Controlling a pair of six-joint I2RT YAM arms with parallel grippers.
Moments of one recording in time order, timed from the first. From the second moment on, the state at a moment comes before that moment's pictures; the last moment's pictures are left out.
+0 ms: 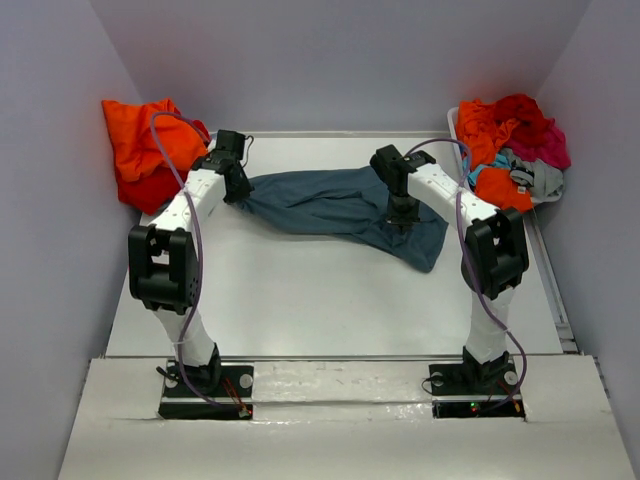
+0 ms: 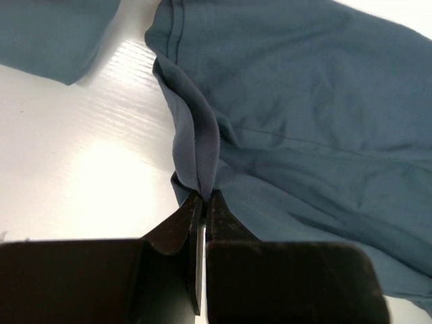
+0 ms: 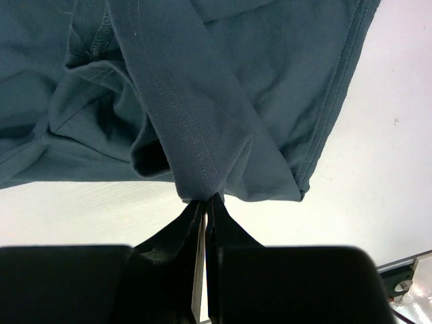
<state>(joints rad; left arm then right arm) -0.18 1.78 1.47 -0.65 -0.22 -0.55 0.45 1.98 1.72 -1.17 0.34 0.67</state>
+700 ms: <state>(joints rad) -0.18 1.73 1.28 -0.73 -0.14 -0.55 0.45 1.94 1.76 -1.17 0.38 0.67</state>
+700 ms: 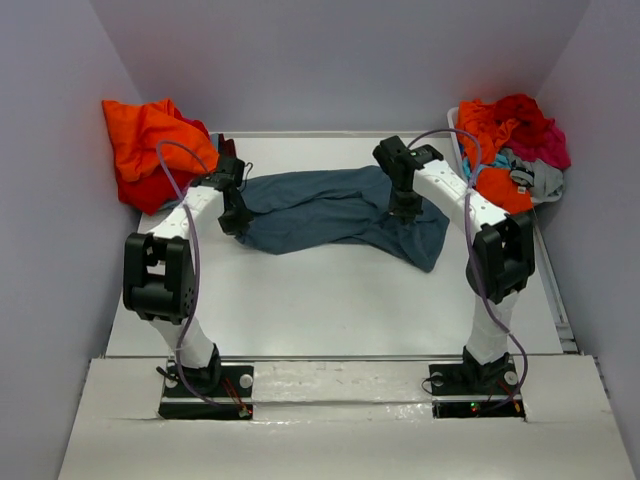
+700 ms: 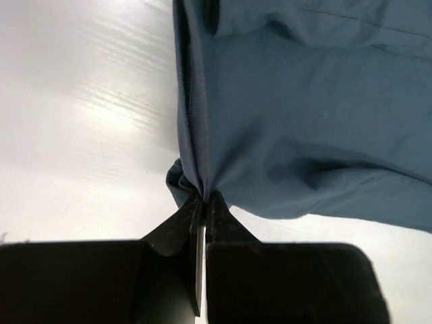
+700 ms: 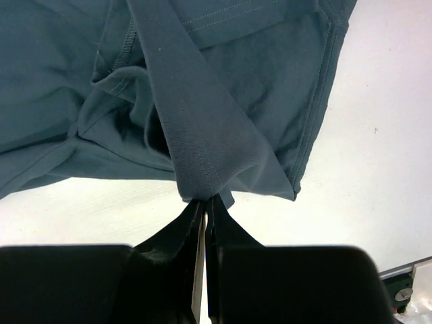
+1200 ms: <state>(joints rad) -0.18 1.51 1.15 -0.80 -0.09 -0.57 0.45 1.92 1.75 -1.17 0.39 0.66</state>
